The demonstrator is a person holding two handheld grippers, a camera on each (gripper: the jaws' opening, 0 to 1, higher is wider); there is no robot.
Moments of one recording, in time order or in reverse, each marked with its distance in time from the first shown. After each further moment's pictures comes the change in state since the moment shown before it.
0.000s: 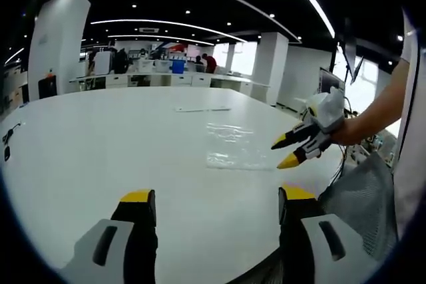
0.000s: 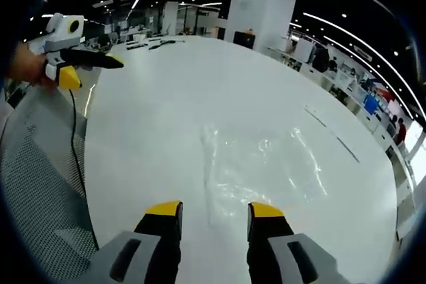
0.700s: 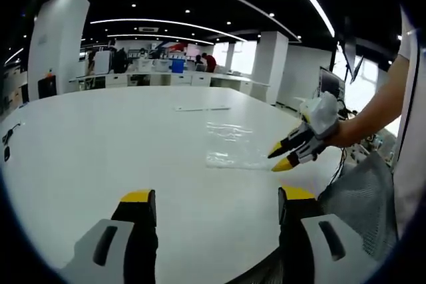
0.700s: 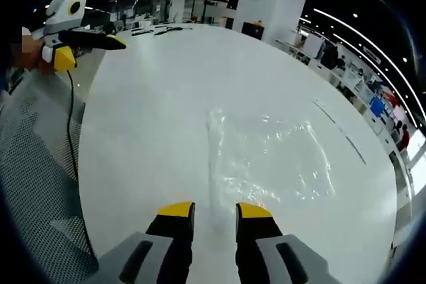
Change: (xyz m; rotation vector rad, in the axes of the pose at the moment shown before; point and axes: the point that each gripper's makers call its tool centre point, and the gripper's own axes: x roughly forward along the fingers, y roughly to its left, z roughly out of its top) left arm 0.000 -0.004 0.002 0.001 0.005 -0.001; right arm 0.016 0.008 -0.010 -0.044 0.070 0.020
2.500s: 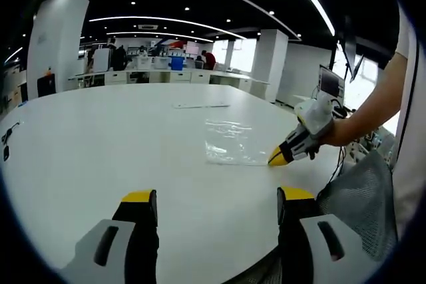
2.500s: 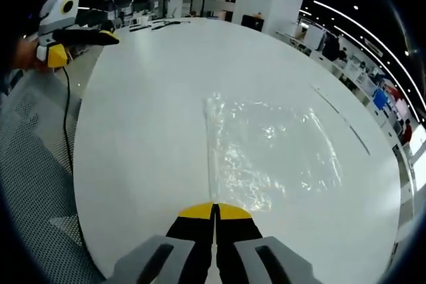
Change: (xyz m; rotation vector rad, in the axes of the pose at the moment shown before) left arm 0.001 0.001 -0.004 -0.002 0.017 -0.005; right arm 0.008 -0.006 -0.012 0.022 0.042 0.020
